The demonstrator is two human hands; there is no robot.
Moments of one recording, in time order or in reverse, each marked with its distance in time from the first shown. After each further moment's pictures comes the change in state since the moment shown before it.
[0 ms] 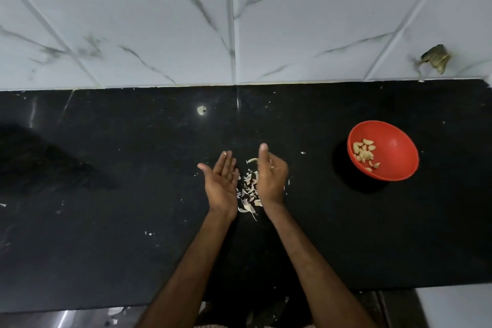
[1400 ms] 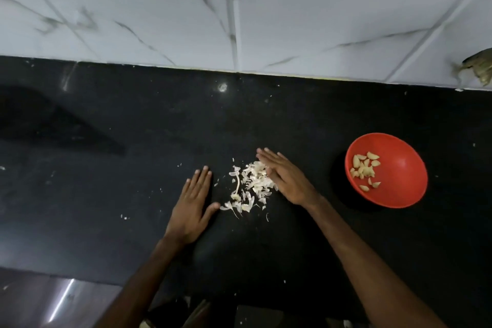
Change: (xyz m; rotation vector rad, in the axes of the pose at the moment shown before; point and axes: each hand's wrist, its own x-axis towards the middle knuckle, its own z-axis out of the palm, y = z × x) left_hand -0.020 -0.019 -0.080 1.772 -0.282 0.473; right_hand 0.106 0.058 -0.115 -0.714 -1.049 -0.340
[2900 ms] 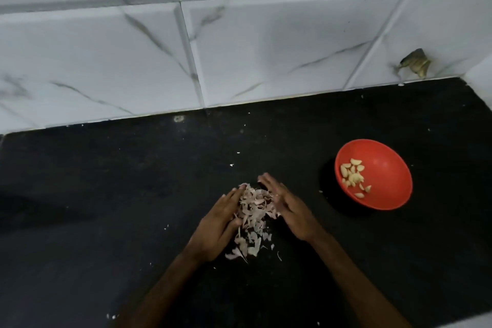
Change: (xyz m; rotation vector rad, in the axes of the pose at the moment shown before) left_hand 0.101 0.021 -0.018 -0.328 -0.237 0.398; right_hand -0.012 -0.025 0.011 0.370 0.256 0.260
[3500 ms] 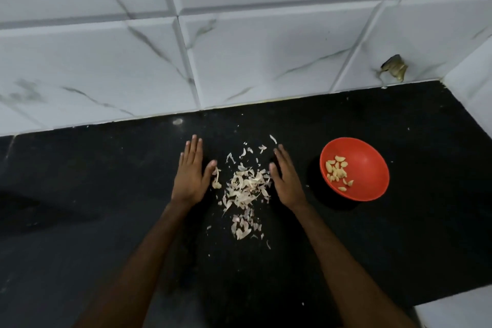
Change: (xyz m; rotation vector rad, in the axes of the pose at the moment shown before) left_hand 0.060 -0.019 -0.059 0.271 0.294 -0.262; right_hand 0.034 0.007 -0.018 -0.085 0.397 0.148
